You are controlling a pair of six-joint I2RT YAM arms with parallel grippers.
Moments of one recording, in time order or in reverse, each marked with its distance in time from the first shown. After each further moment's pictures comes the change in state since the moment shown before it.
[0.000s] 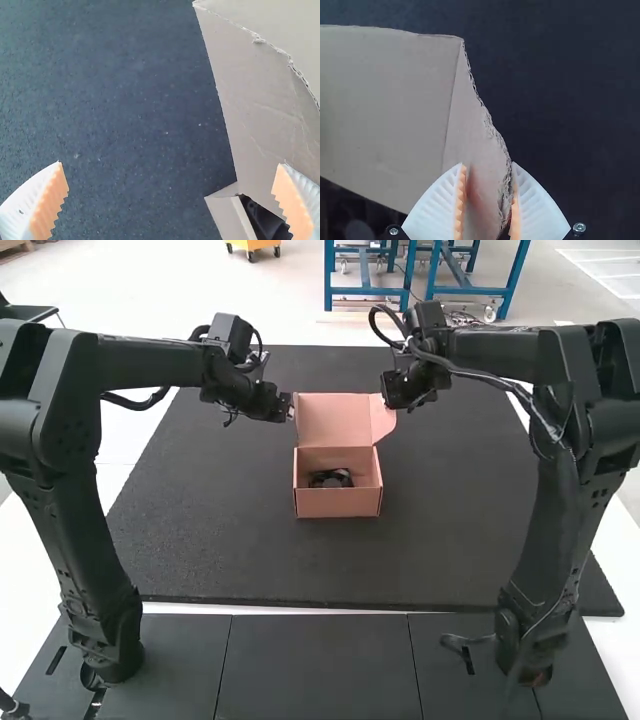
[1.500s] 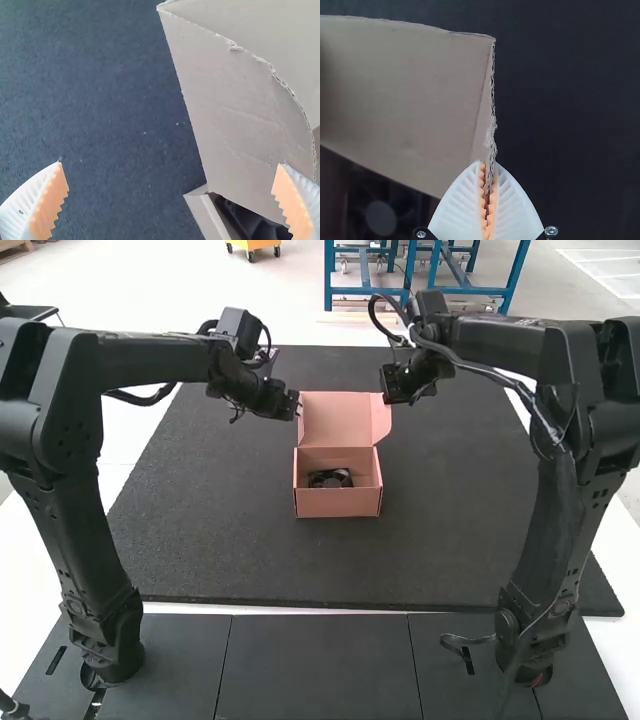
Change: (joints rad) left arm -0.039 0.000 0.049 -0.061 0.000 0.000; right arm 0.004 0.000 0.072 -0.132 -0.069 -0.014
